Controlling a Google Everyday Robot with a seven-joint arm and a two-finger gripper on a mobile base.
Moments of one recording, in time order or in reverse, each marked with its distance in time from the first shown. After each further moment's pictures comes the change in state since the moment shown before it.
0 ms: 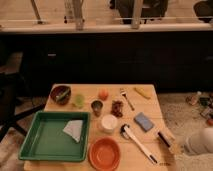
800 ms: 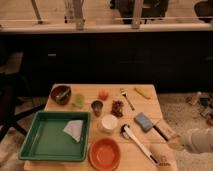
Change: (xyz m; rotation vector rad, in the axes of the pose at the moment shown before) arm -0.050 0.054 -0.076 0.034 -0.147 -0.300
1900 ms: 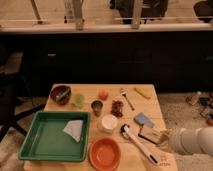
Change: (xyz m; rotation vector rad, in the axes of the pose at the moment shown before) arm -0.042 0.050 -0.006 -0.046 -0.054 -0.429
